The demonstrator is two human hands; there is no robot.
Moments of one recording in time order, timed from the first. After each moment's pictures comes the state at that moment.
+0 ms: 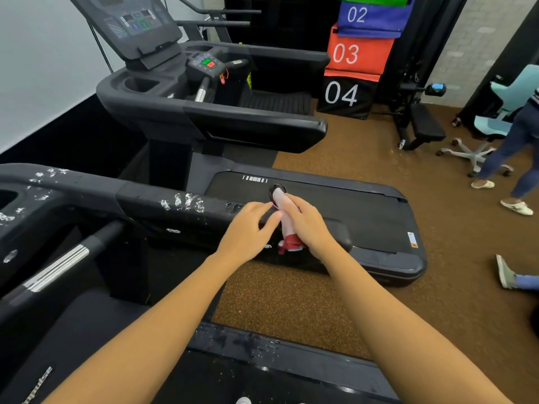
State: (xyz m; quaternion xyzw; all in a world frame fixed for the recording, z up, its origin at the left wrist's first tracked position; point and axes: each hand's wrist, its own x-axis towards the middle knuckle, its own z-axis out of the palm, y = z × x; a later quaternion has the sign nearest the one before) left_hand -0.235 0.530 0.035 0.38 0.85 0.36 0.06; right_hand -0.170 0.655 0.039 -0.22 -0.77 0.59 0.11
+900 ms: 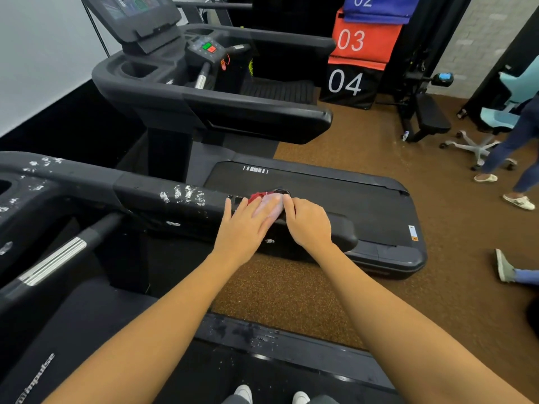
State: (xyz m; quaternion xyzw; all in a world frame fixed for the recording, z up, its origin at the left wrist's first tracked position) left_hand -0.265 0.524 -0.017 0.46 0.88 0.05 -0.11; right_hand -0.192 0.666 -0.003 -0.22 -0.93 0.23 0.18
